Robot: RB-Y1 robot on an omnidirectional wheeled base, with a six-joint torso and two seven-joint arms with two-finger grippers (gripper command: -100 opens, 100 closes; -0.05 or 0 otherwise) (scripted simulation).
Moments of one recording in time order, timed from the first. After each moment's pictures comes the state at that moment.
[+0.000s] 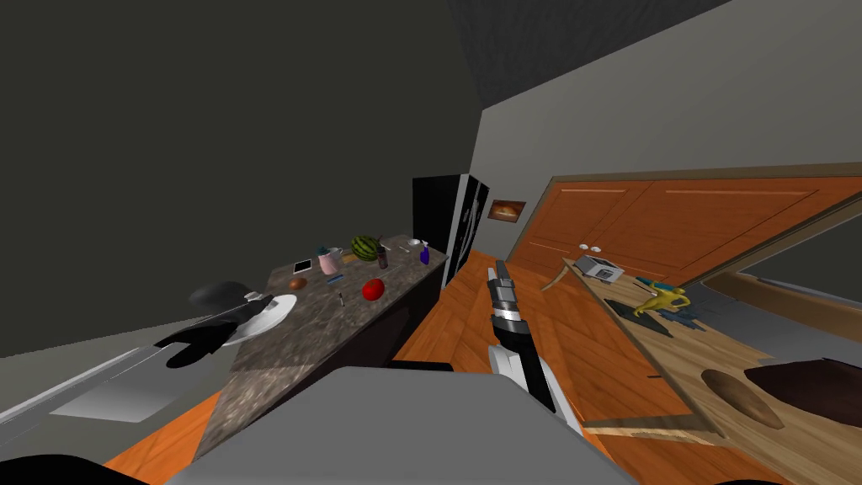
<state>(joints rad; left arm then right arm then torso) 0.60 0.90 0.37 -1.66 -0.18 0.45 -0.16 0.50 -0.05 0.03 -2.31 0.09 -0.36 0.11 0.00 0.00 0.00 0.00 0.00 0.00</state>
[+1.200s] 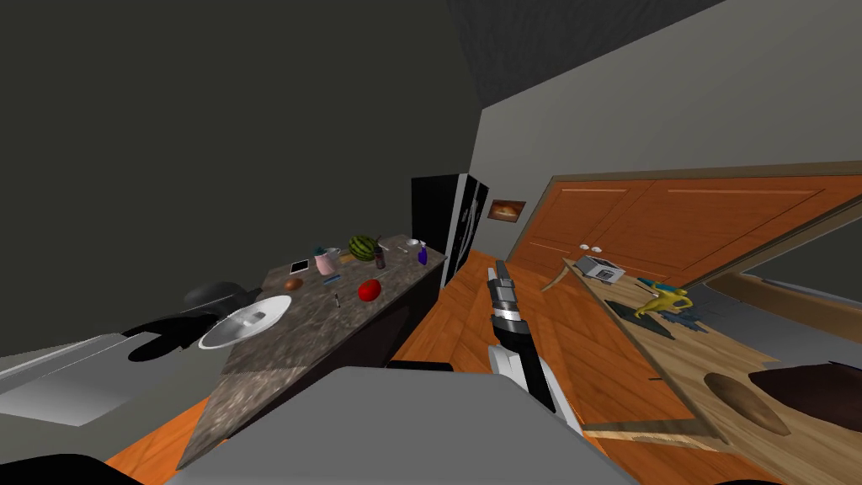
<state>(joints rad) 0.72 1.07 0.42 -1.71 -0.05 0.48 -0.10 0.50 -0.05 0.03 -2.31 0.09 -0.36 0.11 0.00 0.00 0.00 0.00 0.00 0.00</state>
